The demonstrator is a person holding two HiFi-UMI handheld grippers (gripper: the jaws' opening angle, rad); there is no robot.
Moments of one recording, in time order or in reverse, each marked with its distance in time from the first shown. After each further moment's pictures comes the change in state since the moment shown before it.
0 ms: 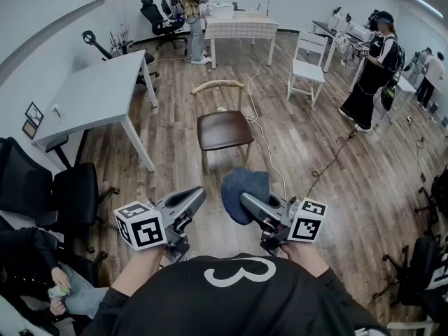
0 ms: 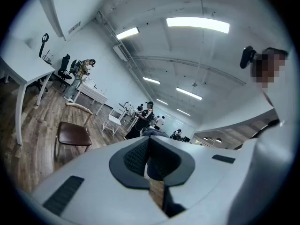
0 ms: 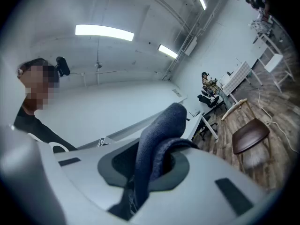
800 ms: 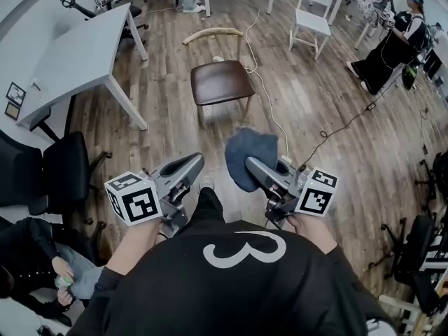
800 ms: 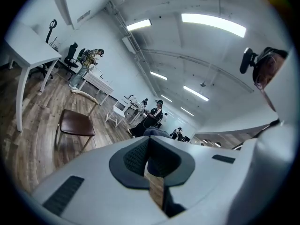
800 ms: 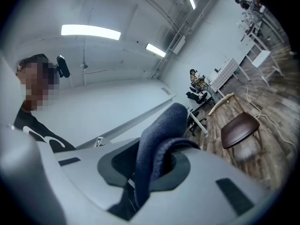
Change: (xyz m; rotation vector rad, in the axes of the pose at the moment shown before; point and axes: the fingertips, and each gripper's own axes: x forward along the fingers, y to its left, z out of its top) left arm 0.022 0.074 -0.008 -0.099 0.062 0.013; right arm 0.025 -0.069 -0.011 0.055 0.018 -0.110
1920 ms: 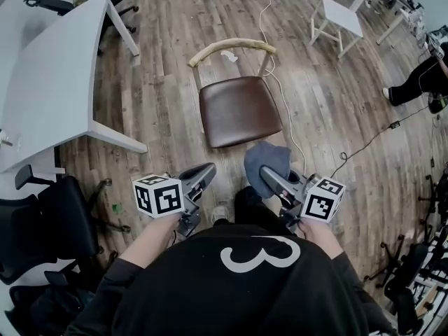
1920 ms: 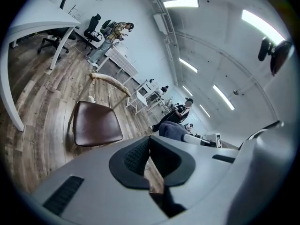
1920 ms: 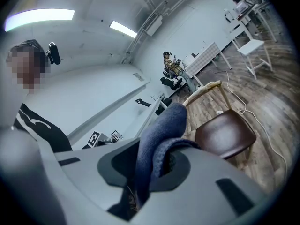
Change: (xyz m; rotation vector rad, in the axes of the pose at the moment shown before) left arm 0.185 0.365 0.117 -0.276 0.233 0.133; right arm 0.206 -0.342 0.078 0.155 0.211 -0.265
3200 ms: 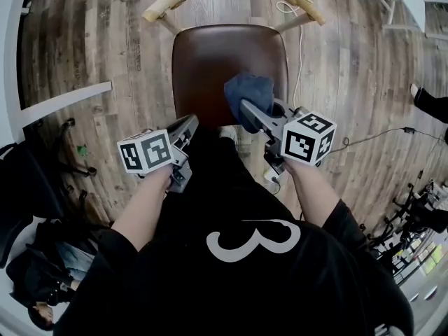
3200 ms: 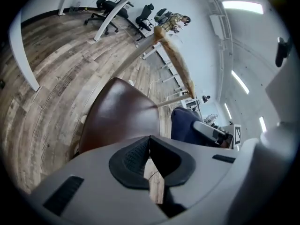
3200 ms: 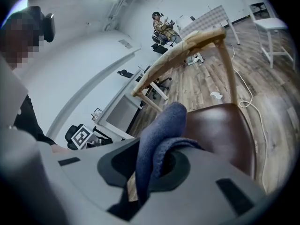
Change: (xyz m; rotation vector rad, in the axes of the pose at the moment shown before) left arm 0.193 0.237 0.012 -0.438 0.022 0.318; right arm 0.179 -0.289 0.027 0.015 0.401 -0.036
